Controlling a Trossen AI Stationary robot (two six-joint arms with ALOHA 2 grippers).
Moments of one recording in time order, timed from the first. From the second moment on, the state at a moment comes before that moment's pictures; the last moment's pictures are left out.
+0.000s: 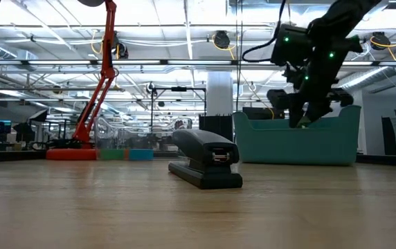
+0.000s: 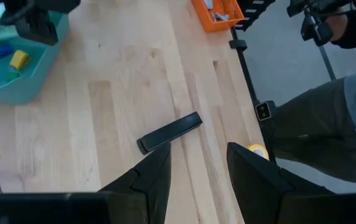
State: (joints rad) left arm 0.18 1.78 2.35 -1.55 0.49 0.18; right arm -0.24 1.37 0.73 -0.58 0.75 1.05
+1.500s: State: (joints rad) left arm 0.18 1.79 2.35 -1.54 0.49 0.17; right arm -0.21 1.50 0.73 -0.50 0.73 1.14
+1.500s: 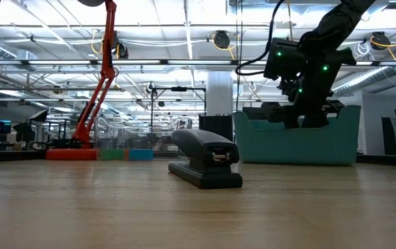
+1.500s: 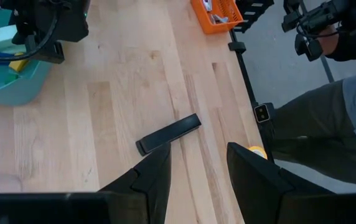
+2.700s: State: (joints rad) left arm 0.17 1.79 2.35 -1.54 0.49 0.17; right arm -0.21 1.49 0.64 -0.34 0.73 1.14
